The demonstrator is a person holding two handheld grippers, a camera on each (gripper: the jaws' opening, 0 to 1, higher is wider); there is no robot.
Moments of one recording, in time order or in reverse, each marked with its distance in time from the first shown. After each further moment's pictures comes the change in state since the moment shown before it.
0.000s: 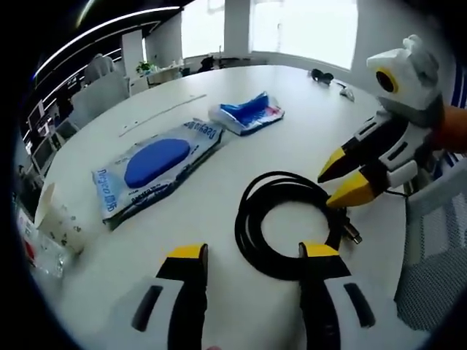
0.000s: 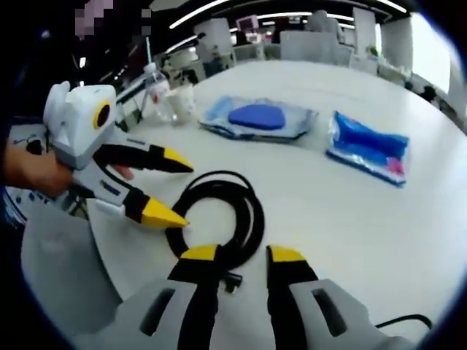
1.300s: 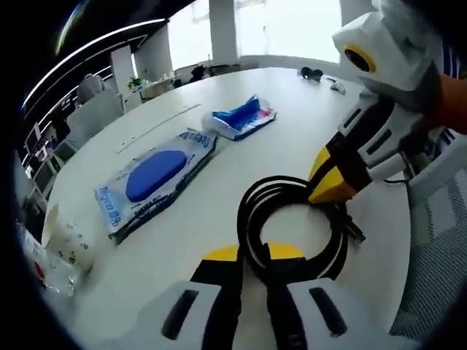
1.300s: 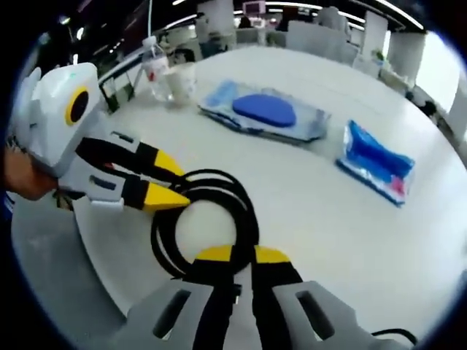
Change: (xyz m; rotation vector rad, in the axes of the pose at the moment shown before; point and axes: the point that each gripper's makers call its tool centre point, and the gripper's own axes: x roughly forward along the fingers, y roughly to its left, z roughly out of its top) left arm -0.005 0.001 0.003 0.132 -0.035 0.008; right arm 0.013 0.009 0.010 -0.106 0.109 -0.100
